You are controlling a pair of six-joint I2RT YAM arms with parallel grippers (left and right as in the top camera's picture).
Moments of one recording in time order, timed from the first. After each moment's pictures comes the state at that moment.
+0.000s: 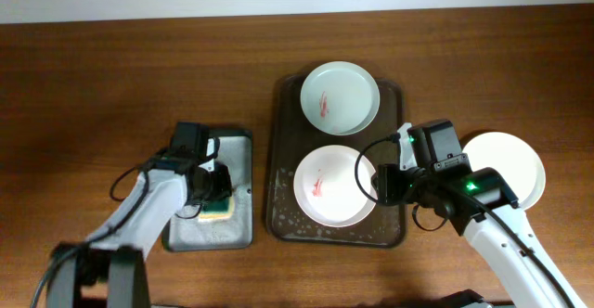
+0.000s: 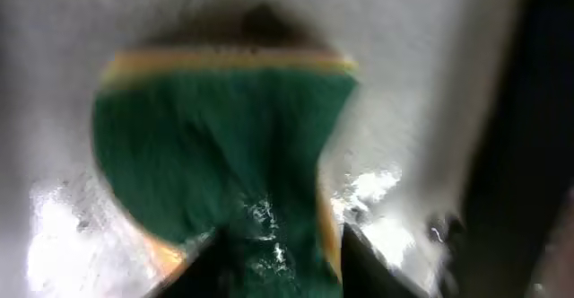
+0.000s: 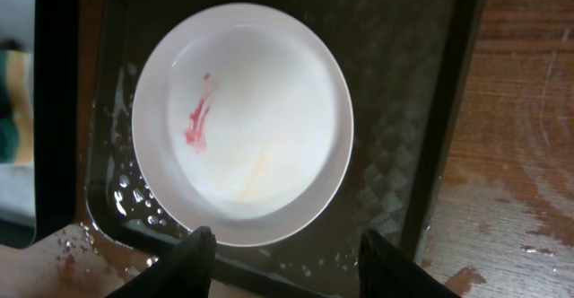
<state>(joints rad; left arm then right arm) -0.13 1.58 0.83 -0.61 0.09 -0.28 0.29 1.16 0.92 -0.86 -0.18 0.31</state>
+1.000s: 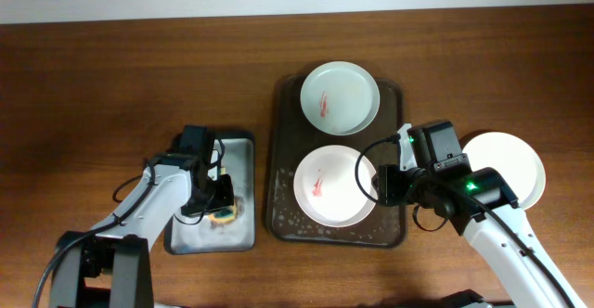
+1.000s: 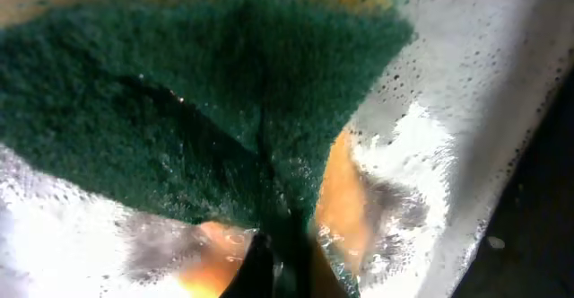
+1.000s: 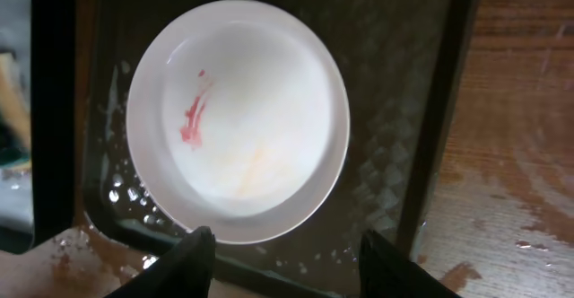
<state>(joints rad) -0.15 1.61 0.85 -0.76 0.10 -0.30 0.29 1.16 0.92 -0.87 -0.16 0.30</state>
